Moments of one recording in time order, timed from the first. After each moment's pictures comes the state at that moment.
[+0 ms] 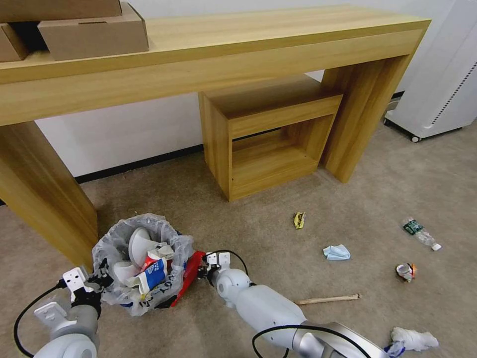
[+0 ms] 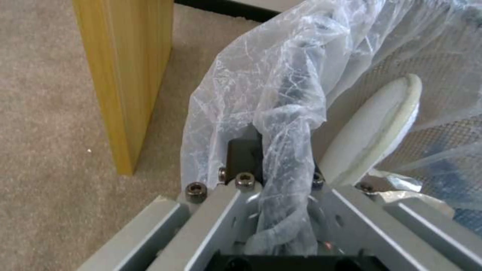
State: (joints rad) left arm 1.63 -1.40 -0.85 -2.07 -0.62 0.32 -0.19; right arm -0.63 1.60 -0.44 0.95 1.00 -0.24 0.17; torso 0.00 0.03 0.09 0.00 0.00
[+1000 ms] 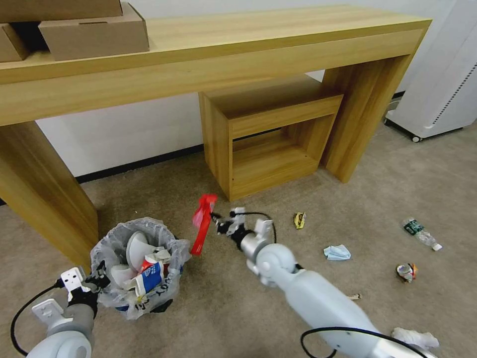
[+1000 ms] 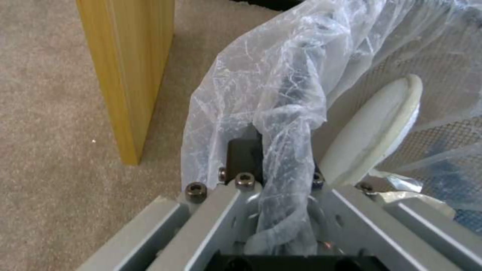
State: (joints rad) left arm 1.63 -1.36 -0.85 -2.06 -0.66 0.36 -0.22; right arm -0.75 1.19 -0.22 1.62 1.03 -0.11 0.04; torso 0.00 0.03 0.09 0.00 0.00
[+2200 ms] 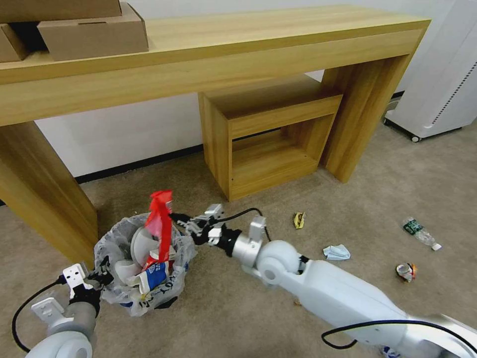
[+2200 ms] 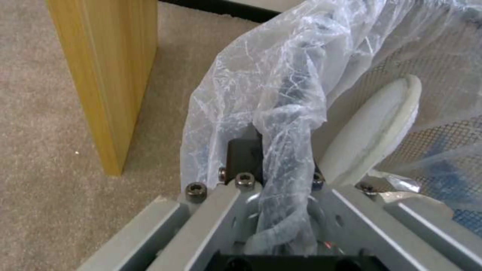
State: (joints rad) left arm 1.65 -1.37 -0.85 -2.14 -0.66 0.37 -0.21; right arm -0.52 1.15 -0.60 1.66 0.99 0.04 -0.19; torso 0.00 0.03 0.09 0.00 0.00
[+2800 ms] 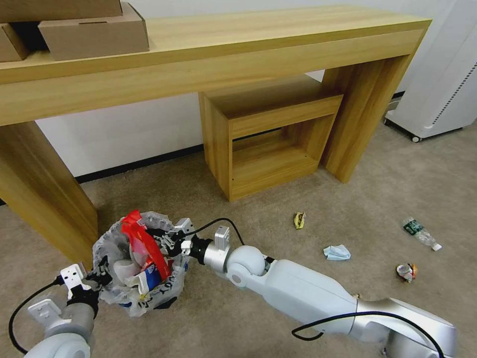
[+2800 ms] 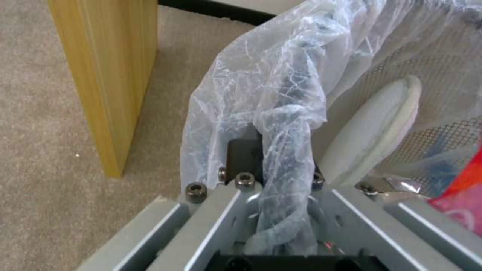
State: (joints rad) left arm 1.66 -1.37 -0.86 -2.15 -0.67 0.36 -0.21; right arm -0.48 1.26 -0.70 1.47 0.88 0.09 -0.21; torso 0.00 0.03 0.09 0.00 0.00
